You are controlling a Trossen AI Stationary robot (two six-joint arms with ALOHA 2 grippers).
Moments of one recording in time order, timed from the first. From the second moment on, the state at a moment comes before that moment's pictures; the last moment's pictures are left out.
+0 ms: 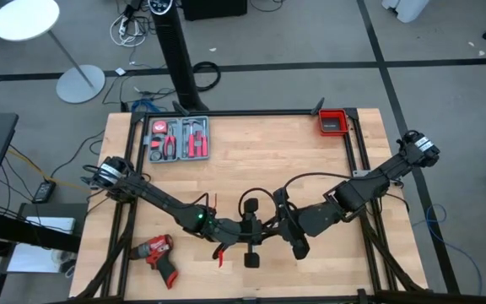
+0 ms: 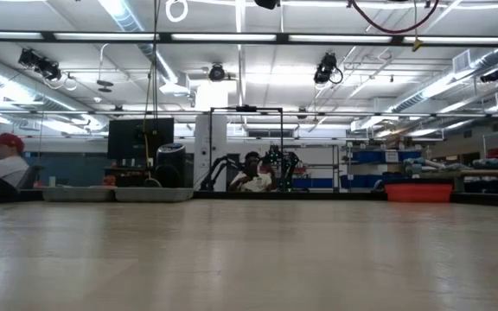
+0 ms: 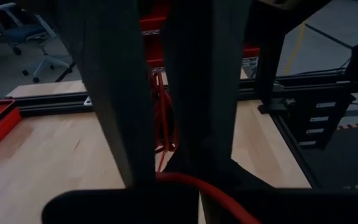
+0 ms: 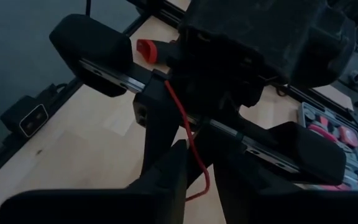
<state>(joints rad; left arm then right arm) -0.44 1.87 1.35 0.27 -0.45 -0.06 0.55 1.49 1.33 -0.45 0.36 -0.19</state>
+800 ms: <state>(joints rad) -0.44 1.87 1.35 0.25 -0.46 -0.06 0.68 1.40 1.36 -0.57 0.65 -0.25</state>
